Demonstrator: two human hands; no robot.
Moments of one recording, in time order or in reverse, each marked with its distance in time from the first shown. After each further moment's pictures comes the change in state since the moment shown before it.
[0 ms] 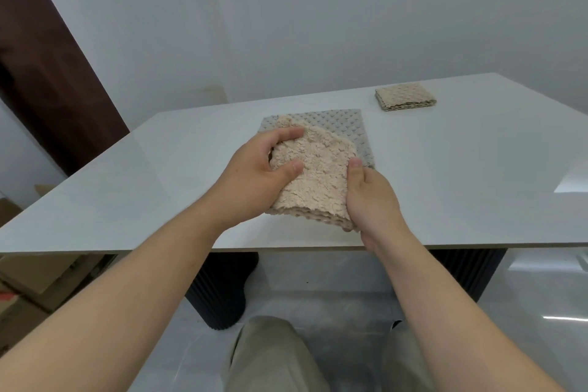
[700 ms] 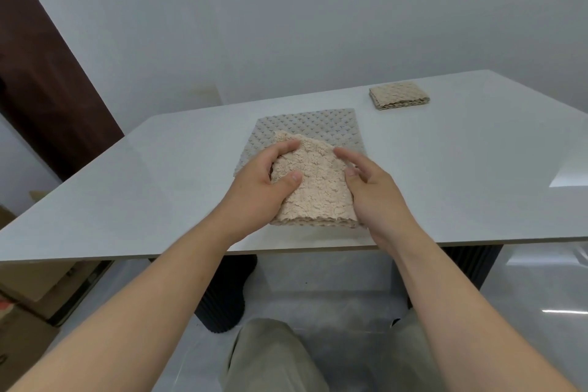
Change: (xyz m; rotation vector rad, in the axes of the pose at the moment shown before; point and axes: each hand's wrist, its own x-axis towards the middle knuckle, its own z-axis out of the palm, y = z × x) left_hand -0.002 -0.011 0.021 -0.053 0.003 -0.055; right_hand 0.013 0.018 -0.017 0.171 -0.120 -0.101
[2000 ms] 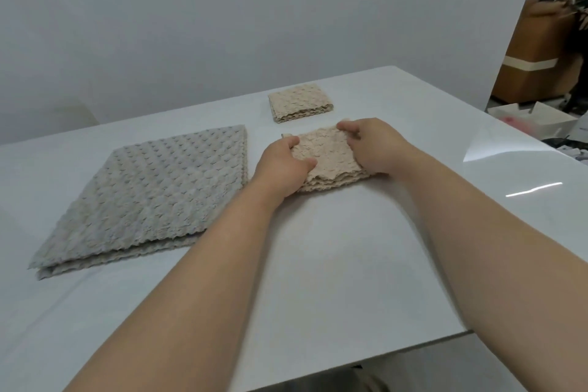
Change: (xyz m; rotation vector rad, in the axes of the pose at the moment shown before) left_hand 0.228 0.024 0.239 0.129 -0.131 -0.152; right_hand 0.209 0.038 -0.224 -0.920 0.050 0.061
